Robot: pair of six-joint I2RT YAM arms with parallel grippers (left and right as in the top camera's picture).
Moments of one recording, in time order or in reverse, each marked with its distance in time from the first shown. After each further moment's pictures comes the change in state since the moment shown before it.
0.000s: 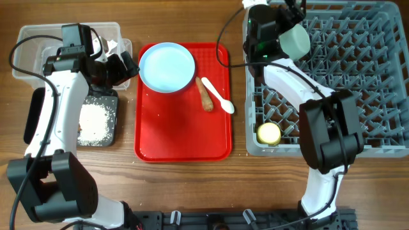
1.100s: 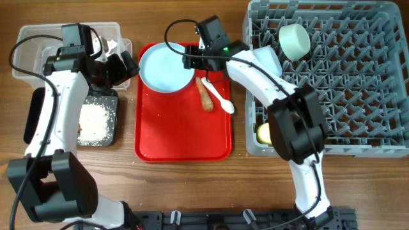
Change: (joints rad) left arm 0.000 0.001 0.000 0.002 0.000 0.000; right arm 0.195 0.200 0.364 -0.870 -1.167 1.503
